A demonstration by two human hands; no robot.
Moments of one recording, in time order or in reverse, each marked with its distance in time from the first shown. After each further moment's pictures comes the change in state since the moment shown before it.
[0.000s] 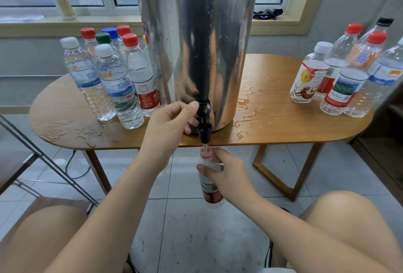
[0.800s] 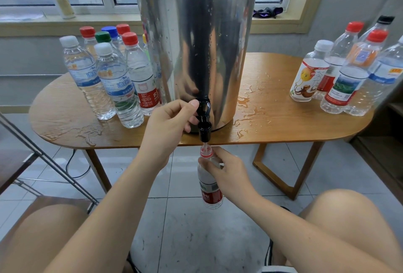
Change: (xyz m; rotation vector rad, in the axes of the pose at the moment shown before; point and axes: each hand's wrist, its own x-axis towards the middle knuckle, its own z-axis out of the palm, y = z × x) left_hand 0.000 0.001 0.000 0.023 0.009 0.002; right_hand 0.001 0.000 0.003 0.112 -0.006 0.037
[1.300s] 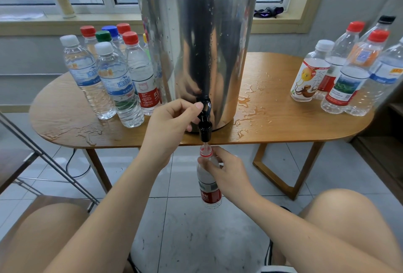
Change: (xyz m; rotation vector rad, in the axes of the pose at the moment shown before) left_hand 0.001 -0.001 0.001 0.018 -0.010 0.022; right_hand 0.001 -0.002 0.001 0.007 0.001 0.014
